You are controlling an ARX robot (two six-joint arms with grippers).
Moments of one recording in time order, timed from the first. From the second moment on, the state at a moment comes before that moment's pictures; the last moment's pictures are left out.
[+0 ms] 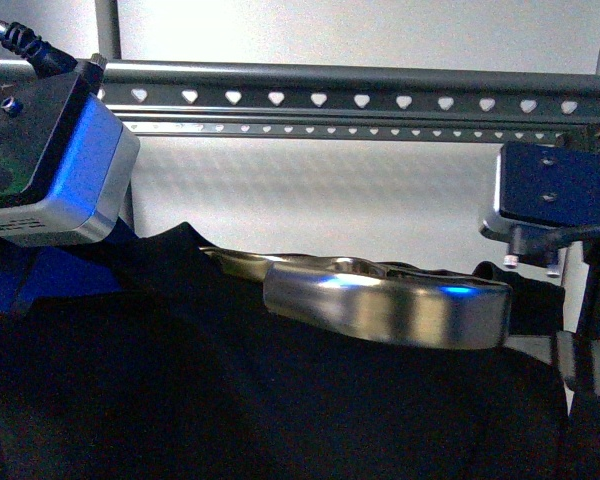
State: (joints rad) left arm -0.09 1.40 1.03 -0.18 0.74 1.61; right arm 0.12 1.47 0.99 0.05 -0.37 -1.24
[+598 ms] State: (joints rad) left arm -0.09 1.40 1.03 -0.17 0.74 1.60; right arm 0.14 1.61 1.00 0.28 -0.38 -1.05
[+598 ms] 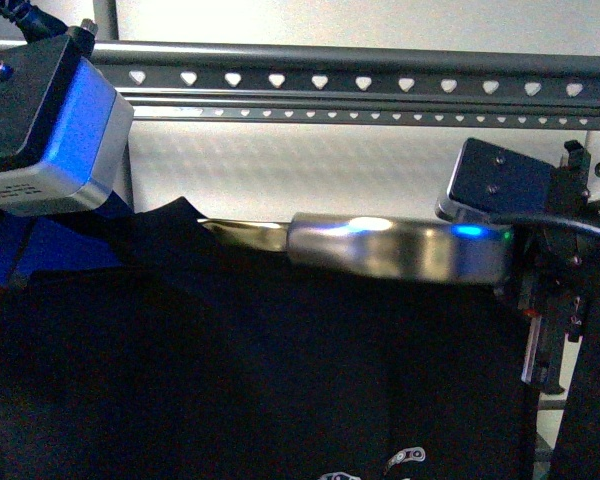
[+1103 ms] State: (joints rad) left arm -0.09 1.40 1.03 -0.17 0.76 1.61; right arm -0.01 1.50 0.78 0.17 -0.51 -1.02
